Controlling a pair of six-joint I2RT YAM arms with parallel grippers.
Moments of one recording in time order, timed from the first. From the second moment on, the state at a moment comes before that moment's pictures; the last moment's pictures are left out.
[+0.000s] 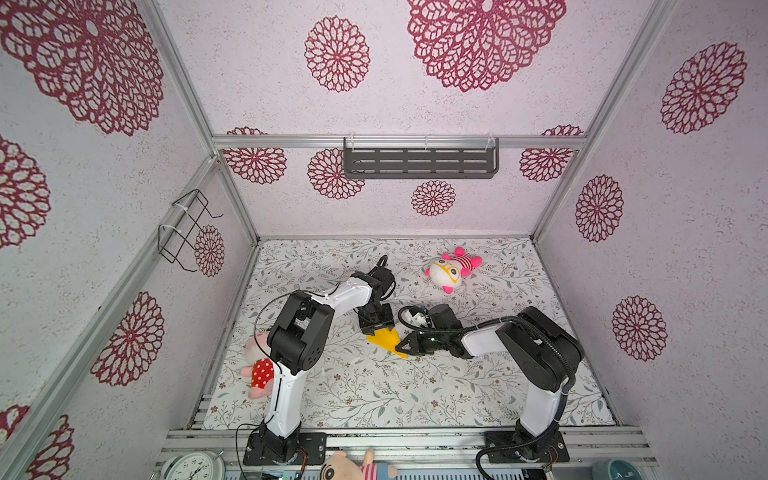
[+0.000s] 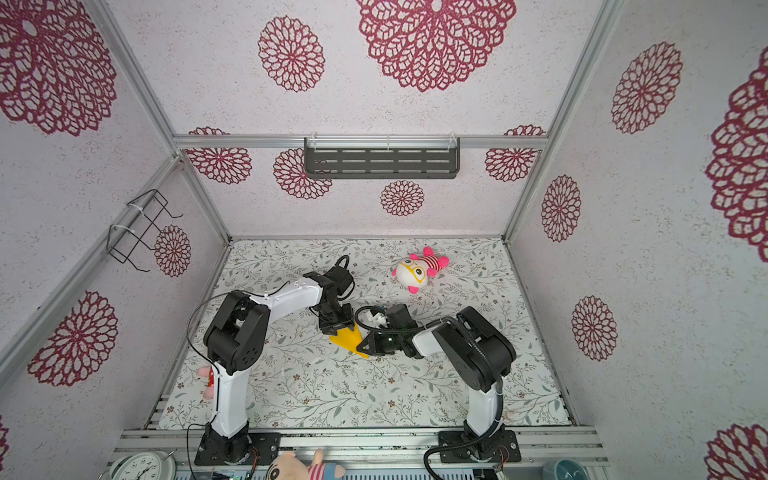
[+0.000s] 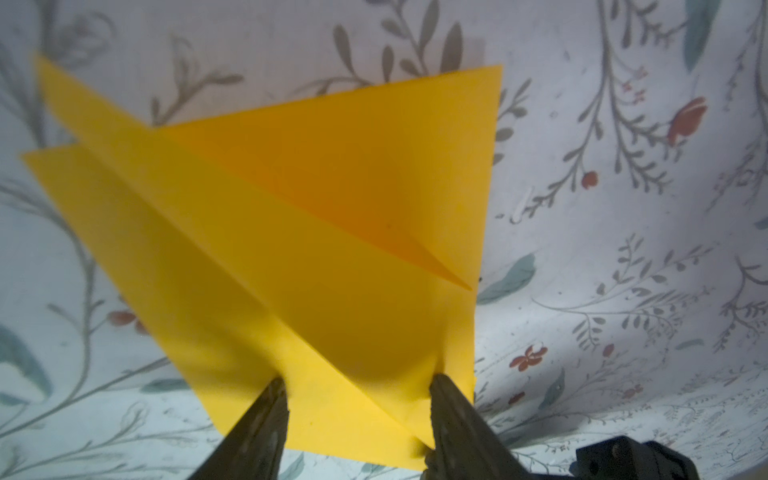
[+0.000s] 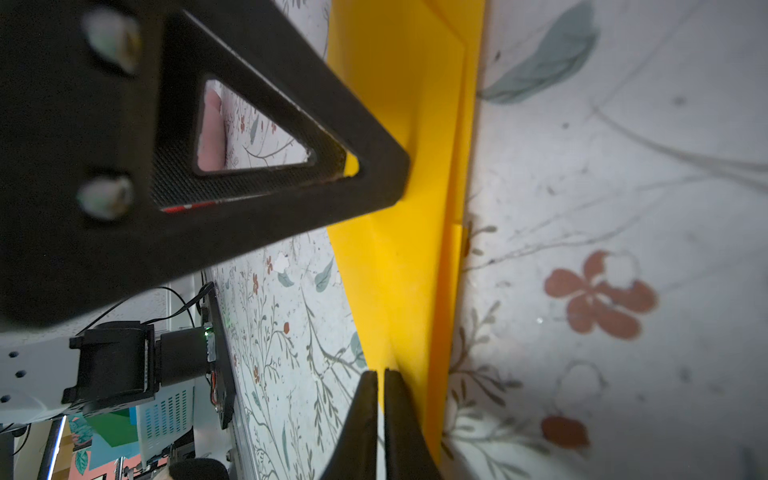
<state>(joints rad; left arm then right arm) -0.56 2.13 1.48 -0.86 0.17 -0.73 0.65 1.86 0.73 0.36 -0.69 0.65</state>
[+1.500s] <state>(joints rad) -0.56 2.10 1.50 -0.87 0.19 -0.66 0.64 1.85 0.70 0.36 -0.68 0.65</state>
